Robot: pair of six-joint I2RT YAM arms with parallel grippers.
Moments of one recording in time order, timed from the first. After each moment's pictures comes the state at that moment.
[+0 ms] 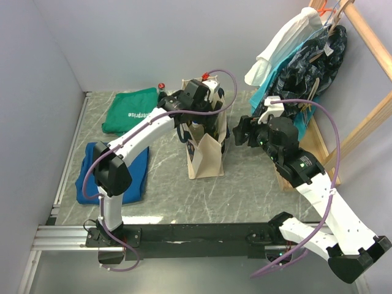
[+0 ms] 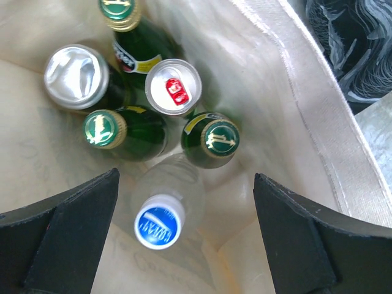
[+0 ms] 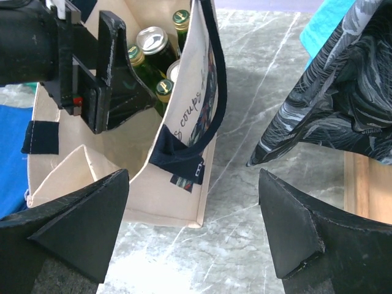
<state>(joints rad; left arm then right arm) -0.73 1.94 1.94 -0.69 -0.10 -0.15 0.53 0.93 1.09 -0.49 0.21 0.26</state>
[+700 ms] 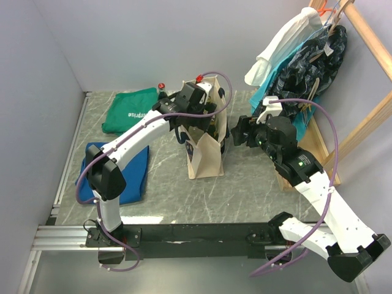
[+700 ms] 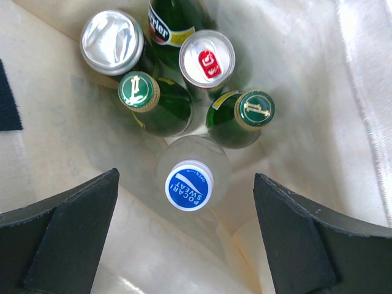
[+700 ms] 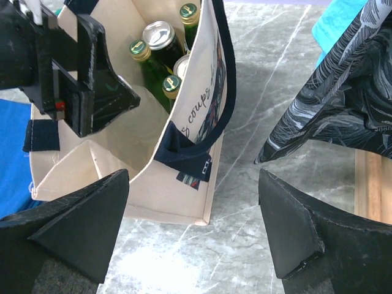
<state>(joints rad) -0.73 1.86 1.86 -0.72 -0.20 -0.17 0.53 0.94 1.09 -0.49 0.19 0.28</state>
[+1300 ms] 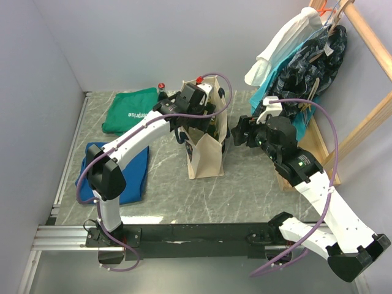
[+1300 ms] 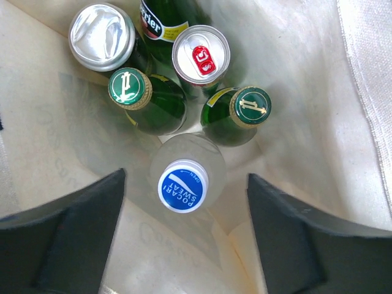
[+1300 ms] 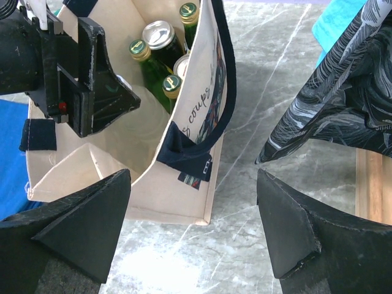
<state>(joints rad) -0.73 1.86 1.84 -0.71 -0.18 -0.18 0.53 0.94 1.09 -0.49 0.19 0.28</state>
